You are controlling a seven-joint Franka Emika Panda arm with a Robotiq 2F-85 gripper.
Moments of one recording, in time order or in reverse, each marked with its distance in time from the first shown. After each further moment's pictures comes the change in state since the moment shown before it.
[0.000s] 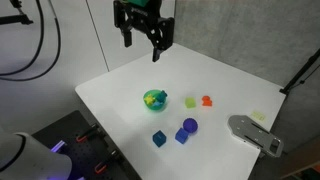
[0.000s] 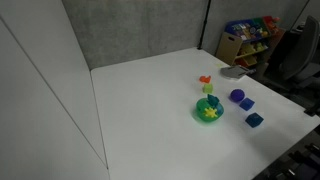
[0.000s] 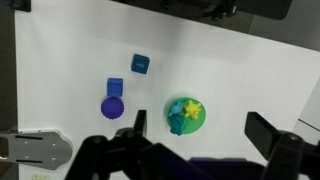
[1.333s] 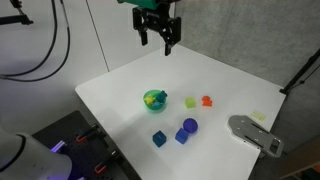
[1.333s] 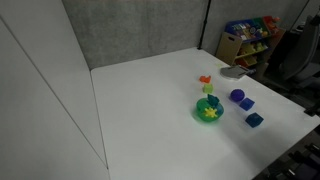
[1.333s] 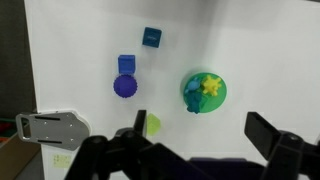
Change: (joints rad) arm -0.011 0.134 0.113 0.022 0.000 0.192 0.149
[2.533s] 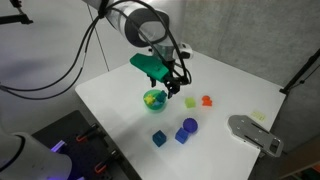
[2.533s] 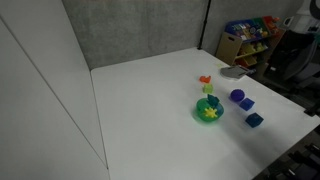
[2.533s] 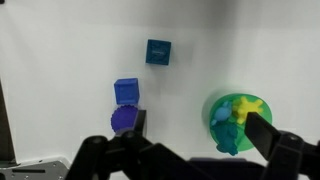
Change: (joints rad) arm -0.058 0.286 0.045 -0.200 0.009 0.391 0.066
